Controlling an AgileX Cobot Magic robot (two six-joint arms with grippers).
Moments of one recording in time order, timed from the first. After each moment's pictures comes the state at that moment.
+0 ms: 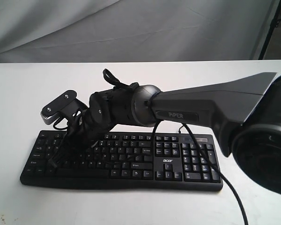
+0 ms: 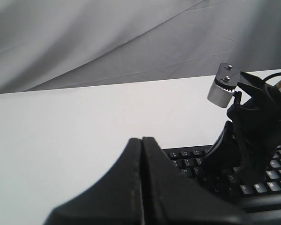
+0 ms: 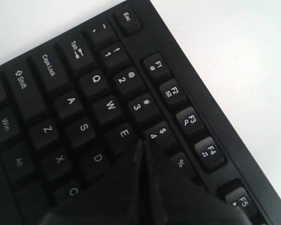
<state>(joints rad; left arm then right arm) -0.17 0.00 0.00 0.04 0.26 -0.02 0.87 2.31 -1.67 0.32 0.43 -0.39</state>
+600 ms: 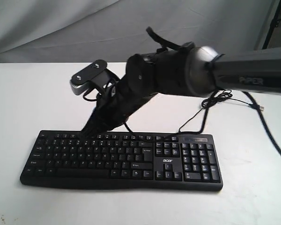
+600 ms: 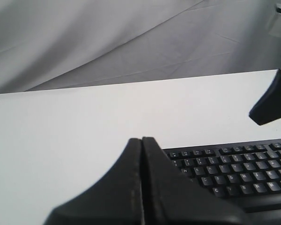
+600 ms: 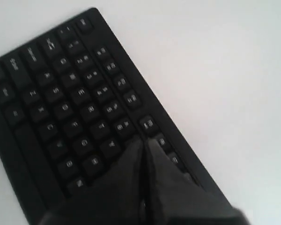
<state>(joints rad) -0.17 0.00 0.00 0.04 0.26 -0.02 0.77 2.05 -1.48 0.28 0.50 -0.38</state>
